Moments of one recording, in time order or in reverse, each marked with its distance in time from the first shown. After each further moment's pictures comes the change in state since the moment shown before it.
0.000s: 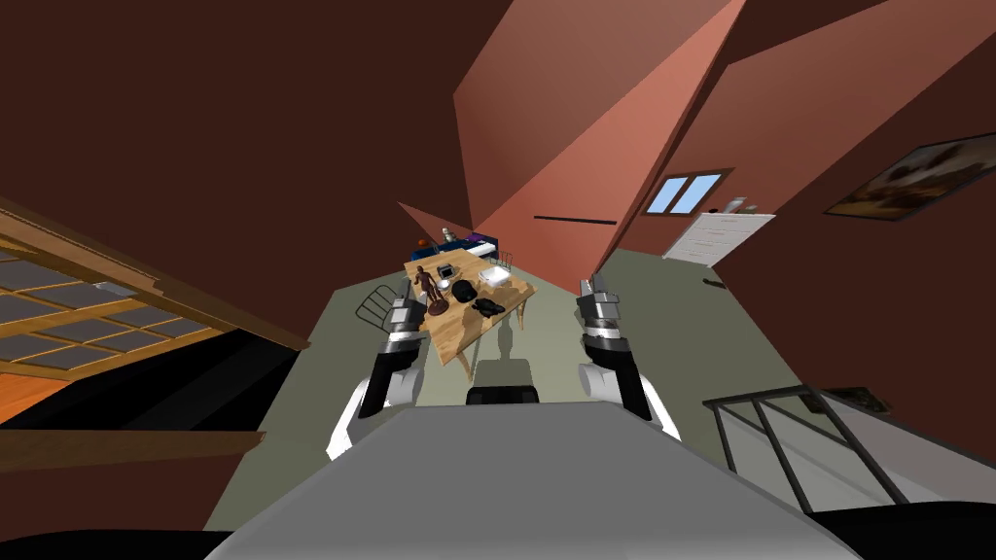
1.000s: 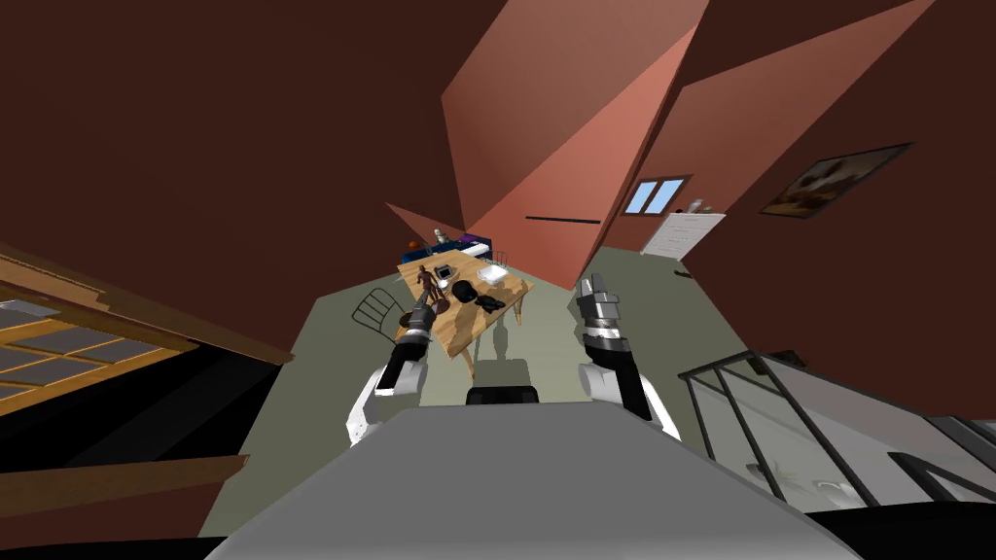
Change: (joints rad) left arm -0.093 0.075 -0.006 0.197 0.042 0.220 0.007; right arm 0.000 0.000 0.000 0.000 0.000 0.000 0.000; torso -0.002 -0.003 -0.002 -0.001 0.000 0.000
